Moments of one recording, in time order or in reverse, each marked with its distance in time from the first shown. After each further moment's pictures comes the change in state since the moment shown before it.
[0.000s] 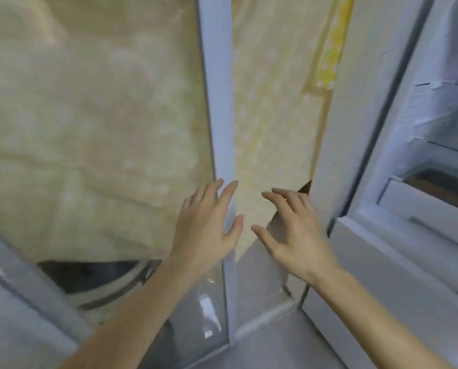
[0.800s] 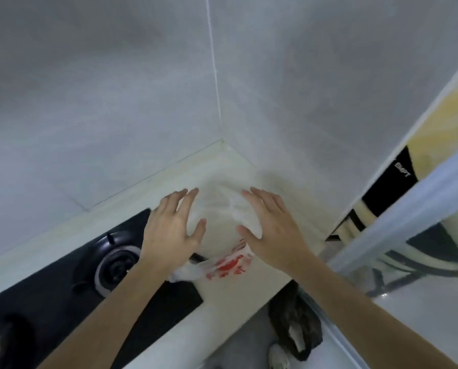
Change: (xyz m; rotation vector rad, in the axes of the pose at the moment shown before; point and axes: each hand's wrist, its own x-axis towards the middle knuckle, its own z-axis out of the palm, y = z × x) left_hand -0.579 -0.269 -0.183 0.486 0.067 -1.442; right_hand -0.167 -0.525 0.364 0.638 -0.880 -1.091
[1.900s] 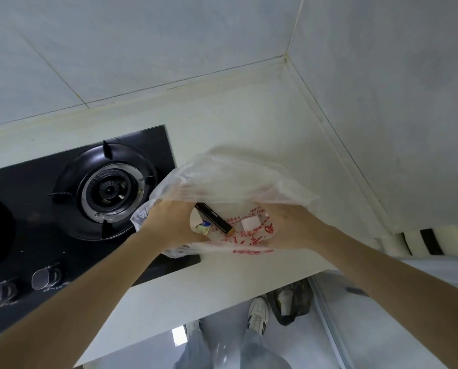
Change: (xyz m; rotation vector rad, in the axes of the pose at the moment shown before) left_hand -0.043 -0.085 0.162 0.056 -0.591 -0.363; right_hand 0.044 0.120 0.164 -0.118 -0.815 -0.214
